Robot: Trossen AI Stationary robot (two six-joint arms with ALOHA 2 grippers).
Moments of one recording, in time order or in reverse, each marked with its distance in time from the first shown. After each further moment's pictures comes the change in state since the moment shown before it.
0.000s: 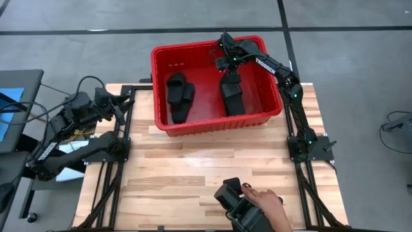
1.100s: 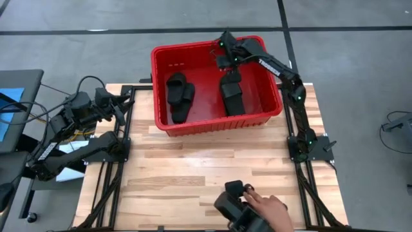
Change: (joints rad) left arm 0.000 0.000 0.000 -0.006 0.000 0.026; right arm 0.044 -0.068 0.000 -0.020 0.093 0.052
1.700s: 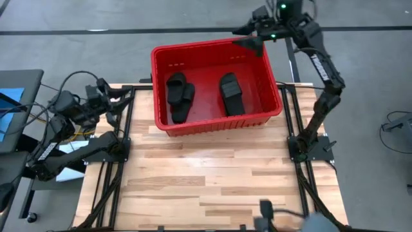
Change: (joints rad) left arm 0.000 -0.001 0.000 0.380 0.247 0.124; right arm -0.165 -0.425 -0.007 0.382 -1.013 0.772
